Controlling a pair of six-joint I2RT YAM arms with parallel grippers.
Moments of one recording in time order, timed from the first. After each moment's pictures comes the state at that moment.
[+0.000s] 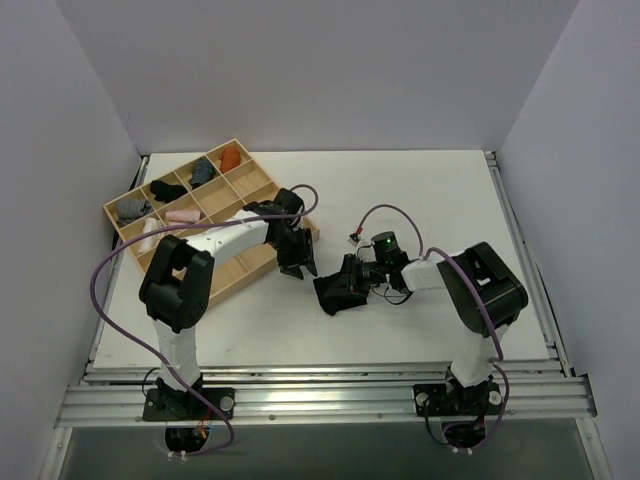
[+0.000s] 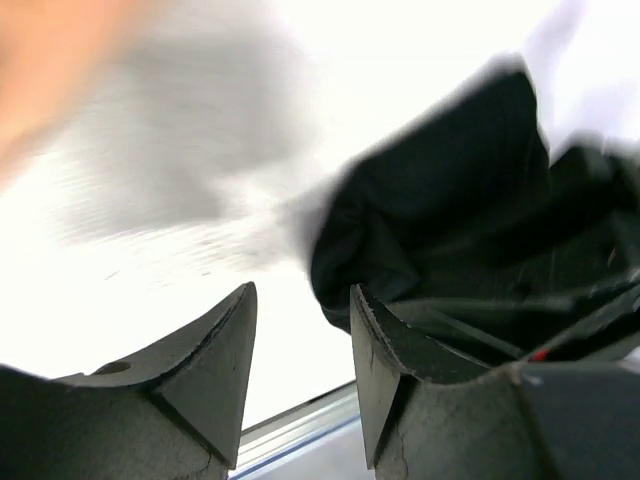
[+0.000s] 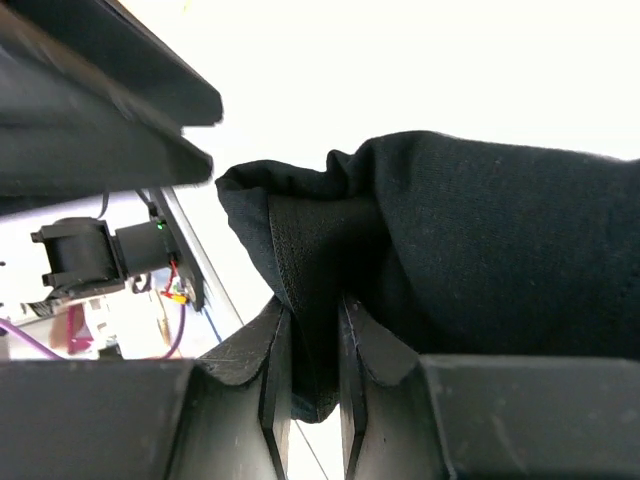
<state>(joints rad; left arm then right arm) -0.56 1.94 1.41 -0.69 0.34 -0.64 0.46 1.82 0.70 0.31 -0.79 0.68</state>
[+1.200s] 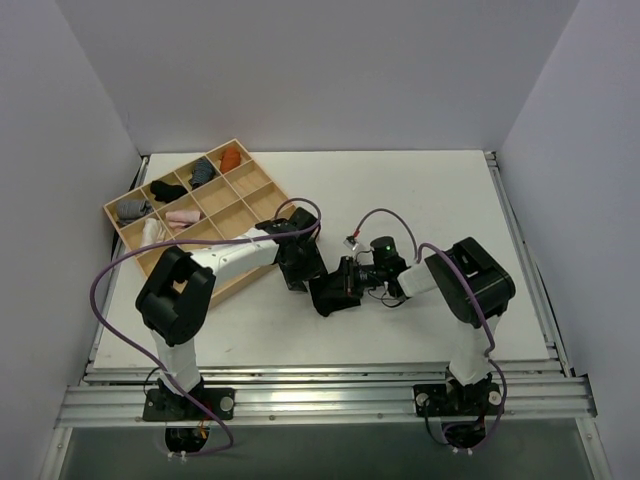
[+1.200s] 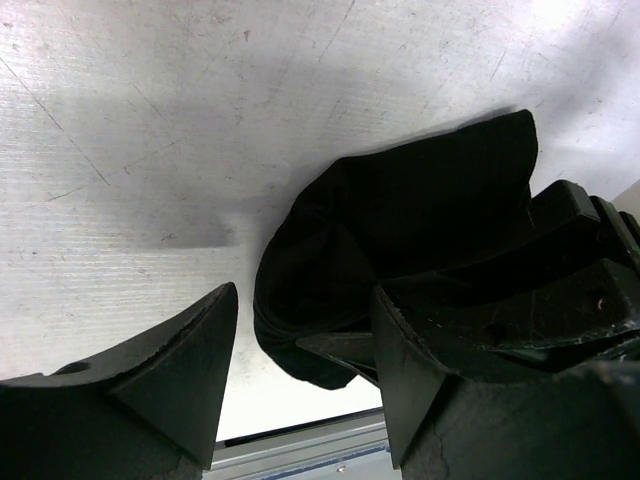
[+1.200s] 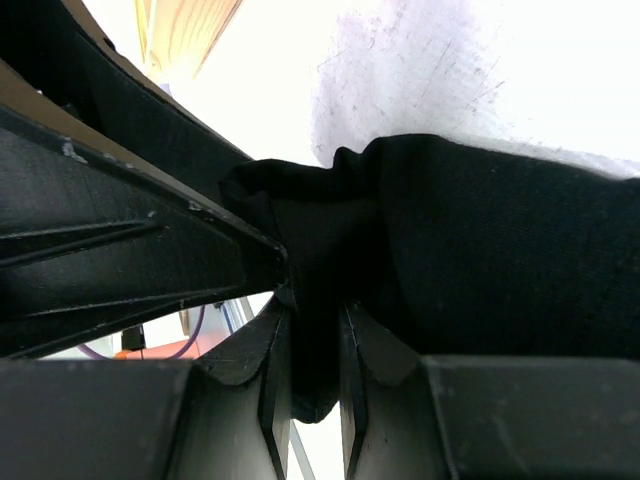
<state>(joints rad) -0.70 1.86 1.30 -0.64 0.06 -1.05 0.48 1.91 0.65 0.60 -0.88 0.78</state>
